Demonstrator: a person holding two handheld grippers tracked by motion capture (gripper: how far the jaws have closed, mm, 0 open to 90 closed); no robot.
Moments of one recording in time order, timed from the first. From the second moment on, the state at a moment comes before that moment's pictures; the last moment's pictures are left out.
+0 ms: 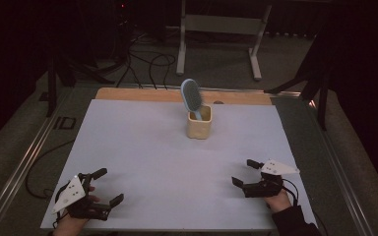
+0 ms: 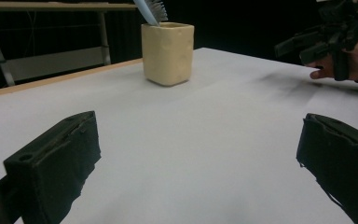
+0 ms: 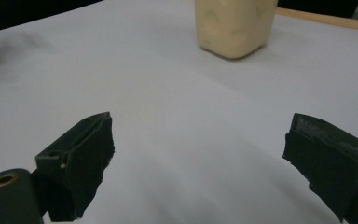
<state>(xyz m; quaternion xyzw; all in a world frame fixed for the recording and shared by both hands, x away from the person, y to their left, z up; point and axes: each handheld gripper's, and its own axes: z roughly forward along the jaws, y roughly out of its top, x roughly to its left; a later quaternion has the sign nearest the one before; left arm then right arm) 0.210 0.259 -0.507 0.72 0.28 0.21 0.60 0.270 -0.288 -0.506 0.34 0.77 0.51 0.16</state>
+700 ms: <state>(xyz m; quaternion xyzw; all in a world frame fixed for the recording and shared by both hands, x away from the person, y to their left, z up) 0.210 0.258 -0.506 0.72 0.28 0.21 0.60 0.241 -0.315 -0.512 0.37 0.77 0.48 0.20</state>
